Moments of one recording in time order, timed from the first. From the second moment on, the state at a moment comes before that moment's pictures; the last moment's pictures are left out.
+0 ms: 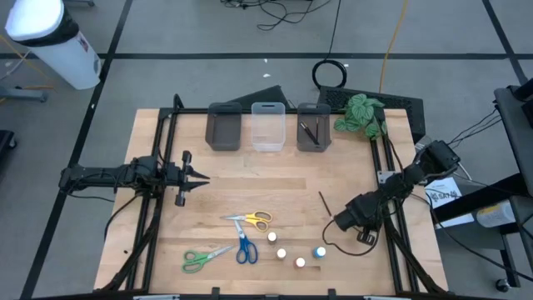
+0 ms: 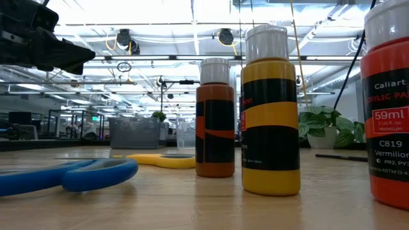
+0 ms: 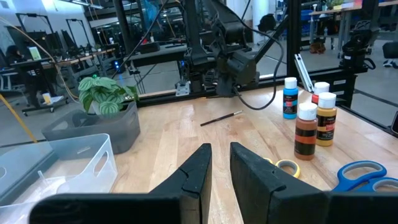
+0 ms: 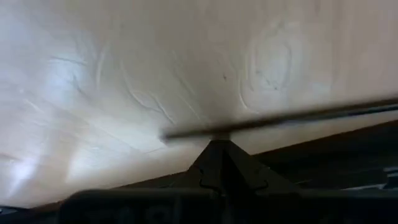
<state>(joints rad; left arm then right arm) 0.00 0.08 0.04 0.01 0.08 0.15 0.53 1.57 0.61 -0.99 -0.49 0.93</state>
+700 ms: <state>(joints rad) 0.00 0.08 0.04 0.01 0.08 0.15 0.43 1.56 0.78 -0.89 0.05 0.67</state>
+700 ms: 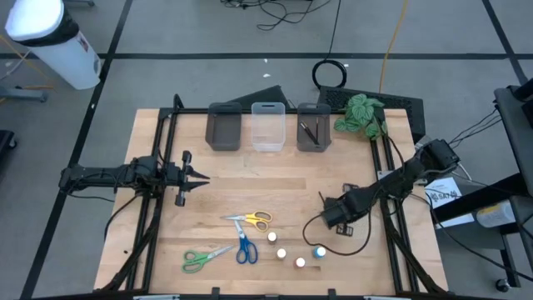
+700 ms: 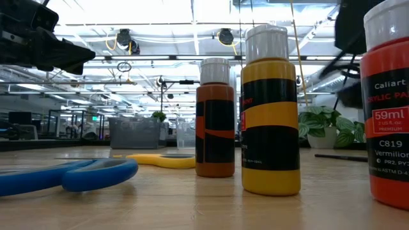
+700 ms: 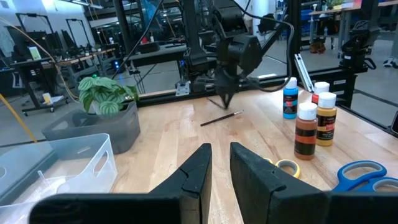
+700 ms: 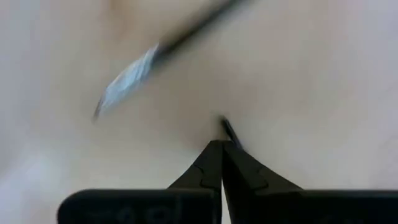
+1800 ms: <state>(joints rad) 0.00 0.08 0.04 0.01 0.08 0.15 0.39 1.17 0.36 -0.42 0.15 0.52</state>
